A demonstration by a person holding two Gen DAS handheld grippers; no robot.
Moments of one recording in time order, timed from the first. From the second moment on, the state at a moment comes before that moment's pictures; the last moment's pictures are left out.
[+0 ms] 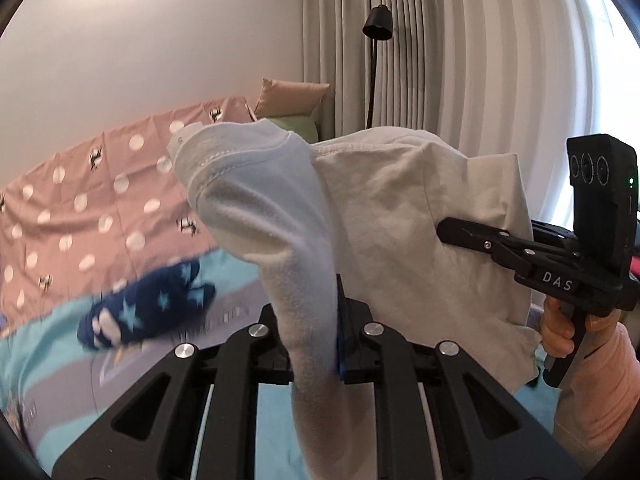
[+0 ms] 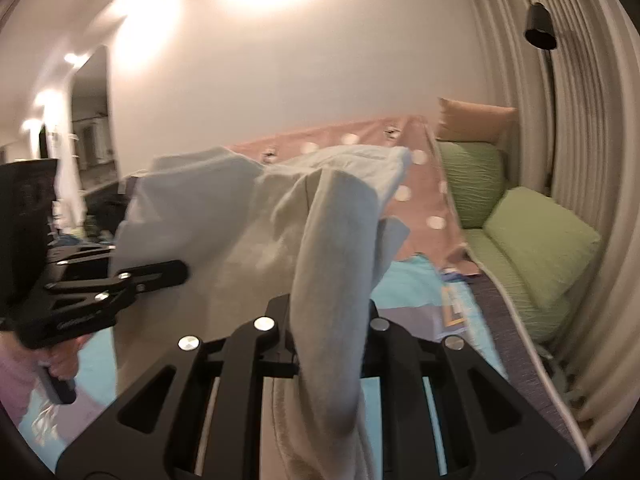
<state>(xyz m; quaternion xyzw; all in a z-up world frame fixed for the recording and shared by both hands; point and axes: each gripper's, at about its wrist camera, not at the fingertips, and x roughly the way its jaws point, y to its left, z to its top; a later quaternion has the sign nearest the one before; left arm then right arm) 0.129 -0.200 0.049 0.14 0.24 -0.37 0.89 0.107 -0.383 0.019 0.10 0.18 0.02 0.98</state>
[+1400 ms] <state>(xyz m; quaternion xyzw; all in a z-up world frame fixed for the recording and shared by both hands) 0.212 -0.165 -0.104 0.13 0.30 -0.28 0.90 0.084 -0.328 -0.106 0.12 0.28 -0.13 0.94</state>
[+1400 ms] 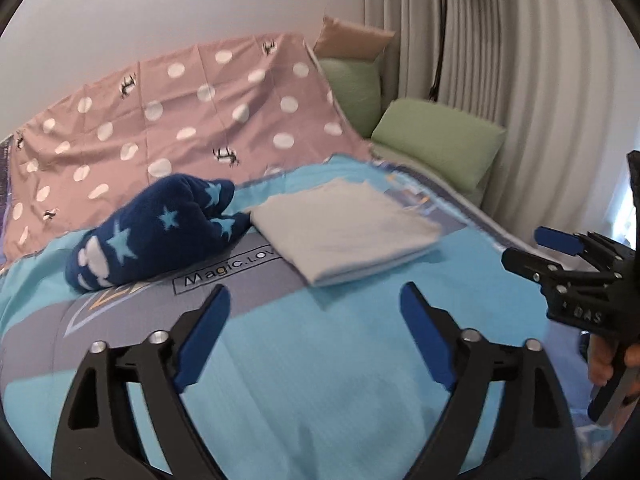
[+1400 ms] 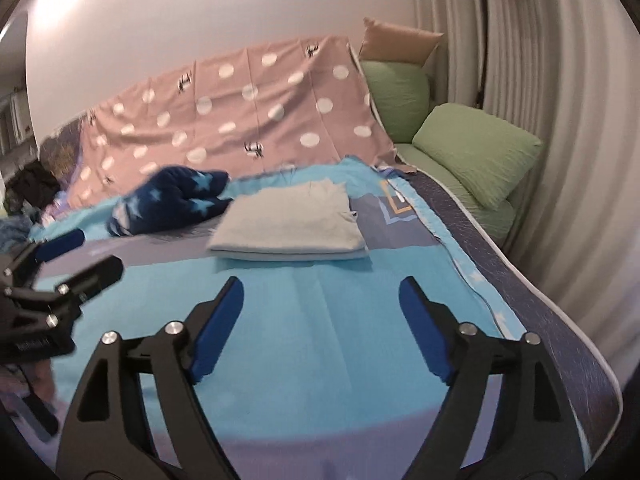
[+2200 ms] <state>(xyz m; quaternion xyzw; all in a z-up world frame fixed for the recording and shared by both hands) 0.007 -0.063 -0.040 0.10 0.25 -0.22 0.94 -0.073 -0.228 -0.066 0.12 0.26 -0.12 0.95</state>
